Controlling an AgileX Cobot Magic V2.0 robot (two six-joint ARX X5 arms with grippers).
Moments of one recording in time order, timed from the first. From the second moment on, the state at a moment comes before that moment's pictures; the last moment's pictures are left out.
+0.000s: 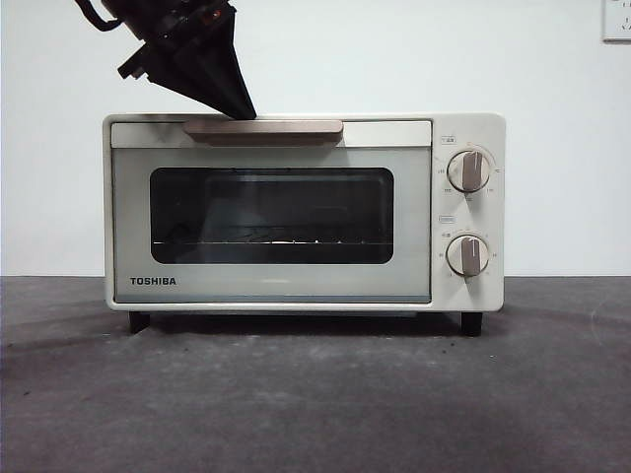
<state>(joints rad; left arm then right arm) -0.48 1.49 1.33 -0.56 0.29 0.12 0.29 0.33 0.76 -0.97 -0.43 0.38</state>
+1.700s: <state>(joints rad) -0.66 1.37 1.07 -0.65 0.25 0.09 0.29 0.33 0.76 -0.98 -0.42 0.38</state>
